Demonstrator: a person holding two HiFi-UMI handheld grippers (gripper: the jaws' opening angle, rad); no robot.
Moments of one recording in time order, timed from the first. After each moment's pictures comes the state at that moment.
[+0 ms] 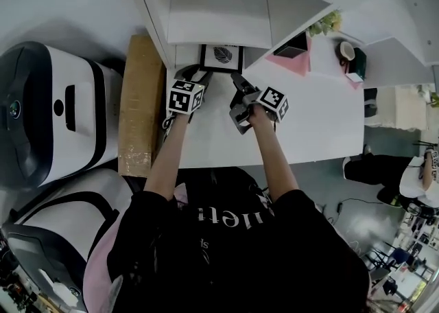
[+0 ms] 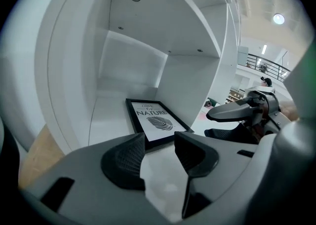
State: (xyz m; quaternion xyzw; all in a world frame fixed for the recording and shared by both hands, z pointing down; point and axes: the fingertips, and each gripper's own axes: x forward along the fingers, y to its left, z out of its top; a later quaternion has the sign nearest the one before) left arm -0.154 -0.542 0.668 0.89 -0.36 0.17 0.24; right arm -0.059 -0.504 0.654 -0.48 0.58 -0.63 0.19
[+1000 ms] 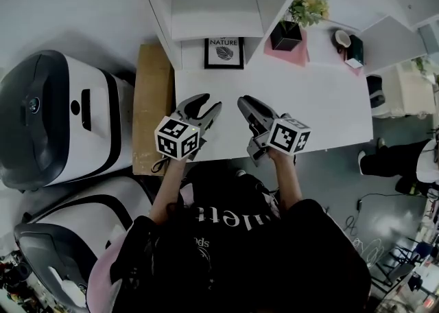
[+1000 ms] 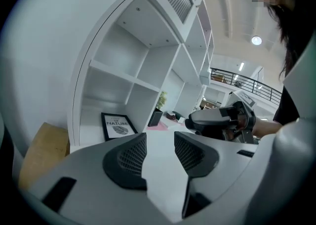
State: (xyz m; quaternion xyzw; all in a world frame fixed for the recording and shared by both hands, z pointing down) left arm -0.170 -0.389 0.542 0.93 -0.27 0.08 0.23; right arm -0.096 -0.381 0.509 -0.45 0.79 -0.41 0.06
